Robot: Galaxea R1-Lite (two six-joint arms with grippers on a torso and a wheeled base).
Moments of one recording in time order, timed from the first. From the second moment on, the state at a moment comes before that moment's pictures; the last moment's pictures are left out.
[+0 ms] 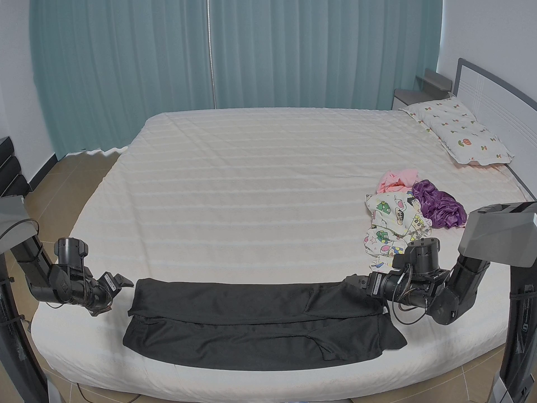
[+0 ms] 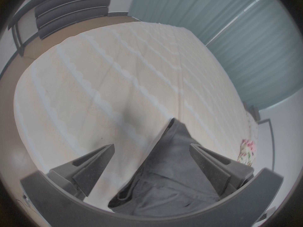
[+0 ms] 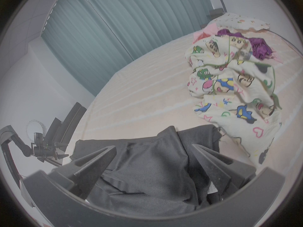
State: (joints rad) left arm 0.23 2.15 -0.64 -0.60 -0.23 -0.64; right arm 0.29 2.33 -0.64 -1.09 0.16 0.47
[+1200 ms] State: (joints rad) left arm 0.18 2.16 -0.65 -0.61 -0.23 -0.76; right arm 0.25 2.38 -0.55 -1.10 0.15 0.46
